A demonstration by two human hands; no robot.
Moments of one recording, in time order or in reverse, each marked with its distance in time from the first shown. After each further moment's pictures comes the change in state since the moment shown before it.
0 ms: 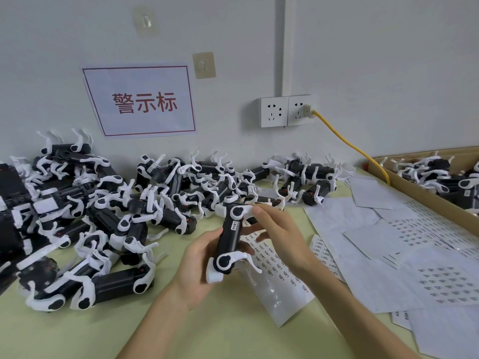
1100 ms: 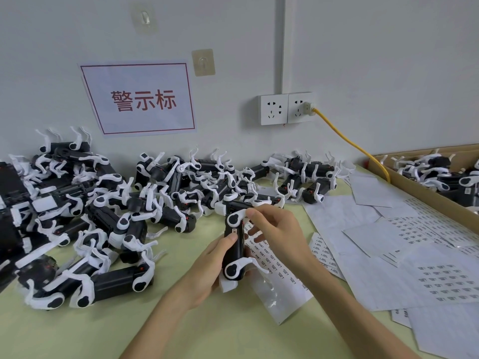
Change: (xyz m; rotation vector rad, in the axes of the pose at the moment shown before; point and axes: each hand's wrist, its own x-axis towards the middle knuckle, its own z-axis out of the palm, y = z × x) left_hand 0.006 -0.013 0.003 0.368 0.158 0.002; right_hand 0.000 0.006 0.001 -0.150 0.105 0.000
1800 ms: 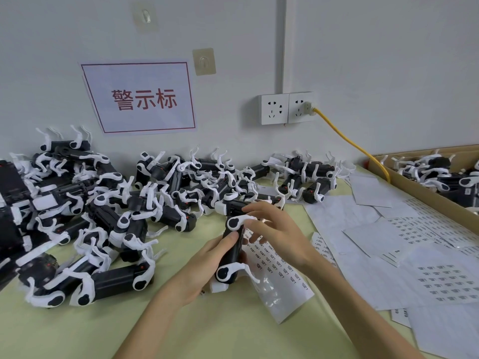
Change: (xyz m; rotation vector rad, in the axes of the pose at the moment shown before) left_hand -0.008 0.010 -0.008 0.178 -0.052 0.019; right_hand 0.002 0.000 -0.010 0.065 -0.200 0.053
